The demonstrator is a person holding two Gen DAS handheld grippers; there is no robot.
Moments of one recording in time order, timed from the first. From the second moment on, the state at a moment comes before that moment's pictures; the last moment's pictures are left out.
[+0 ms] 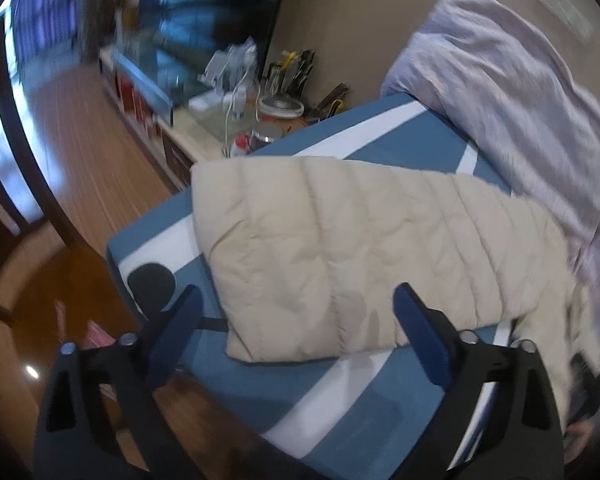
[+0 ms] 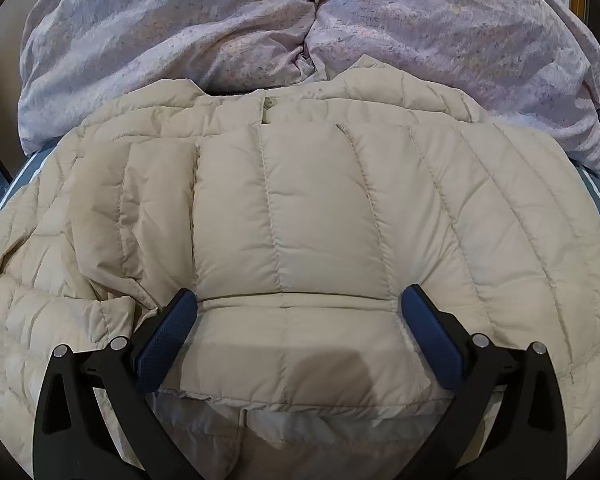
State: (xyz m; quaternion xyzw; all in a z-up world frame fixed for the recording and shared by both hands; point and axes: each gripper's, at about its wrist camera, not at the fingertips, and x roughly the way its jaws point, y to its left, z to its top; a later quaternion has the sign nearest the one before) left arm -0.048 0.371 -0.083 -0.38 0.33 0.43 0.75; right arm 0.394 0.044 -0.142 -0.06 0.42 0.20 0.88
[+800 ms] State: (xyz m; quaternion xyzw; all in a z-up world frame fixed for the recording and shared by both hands) left arm -0.030 0.382 -0.073 -0.40 0.32 0.43 0.75; right arm 0.394 0.043 -0.140 -0.06 0.42 0.20 0.88
